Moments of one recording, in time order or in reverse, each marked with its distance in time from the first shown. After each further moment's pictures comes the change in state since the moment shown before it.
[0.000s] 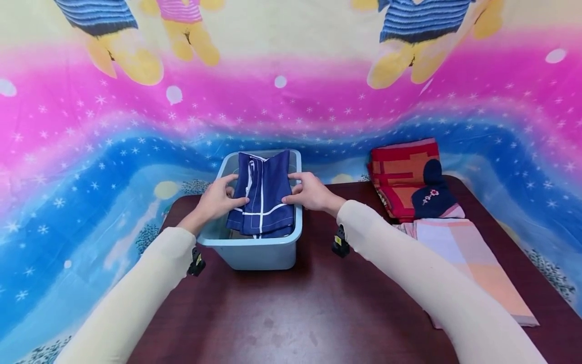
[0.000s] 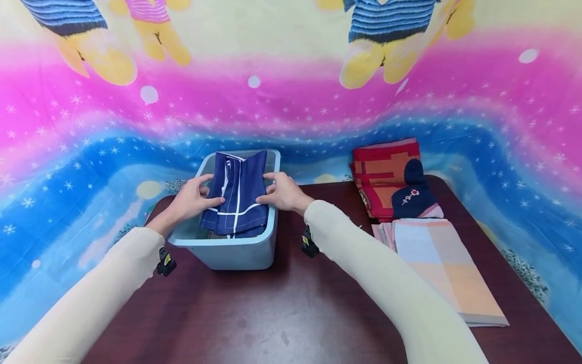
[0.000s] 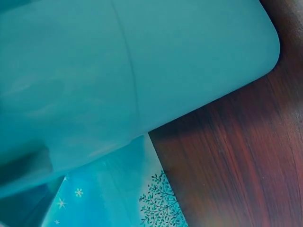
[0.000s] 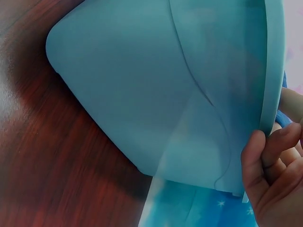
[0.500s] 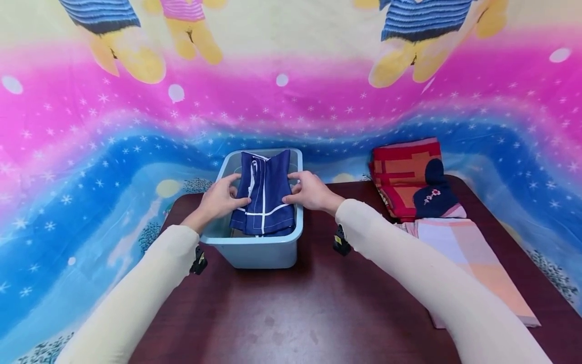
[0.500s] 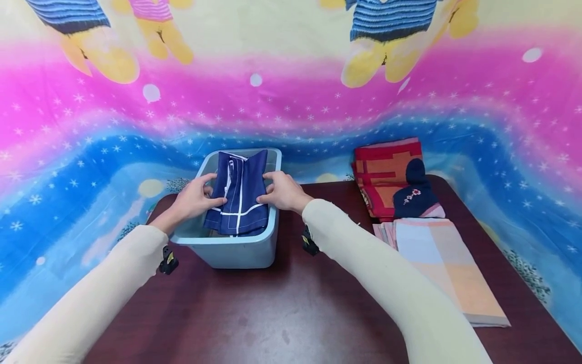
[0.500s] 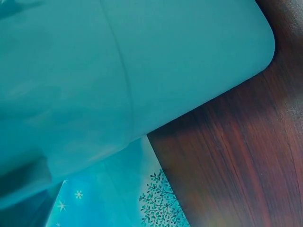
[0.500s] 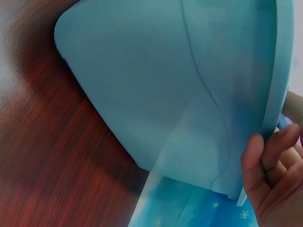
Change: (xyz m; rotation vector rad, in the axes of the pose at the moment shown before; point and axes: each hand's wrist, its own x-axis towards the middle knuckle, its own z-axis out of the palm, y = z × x) left_hand -0.002 0.006 0.004 0.102 -0.004 -0.056; right_hand 0.004 -0.004 0.001 -0.127 0.003 0.026
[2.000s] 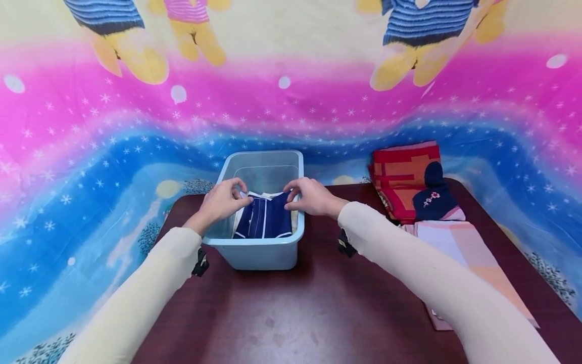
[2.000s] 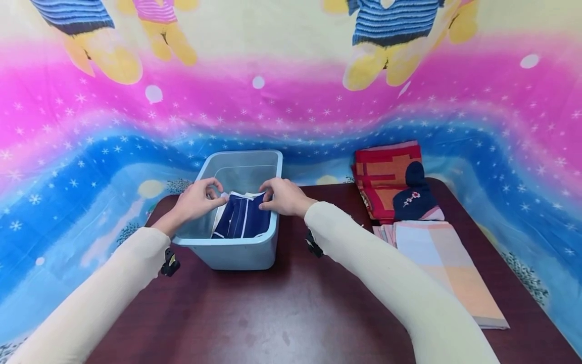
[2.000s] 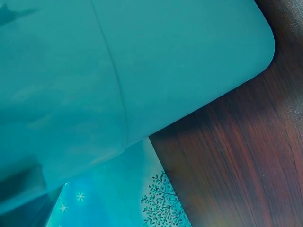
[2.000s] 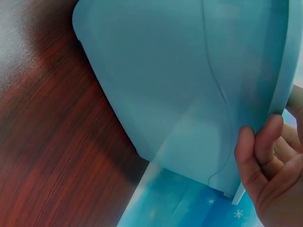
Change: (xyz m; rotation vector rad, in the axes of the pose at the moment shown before) left_hand -0.007 0.001 0.000 -0.001 0.016 0.046; right_hand -0.009 0.000 0.001 -0.199 -0.040 -0.132
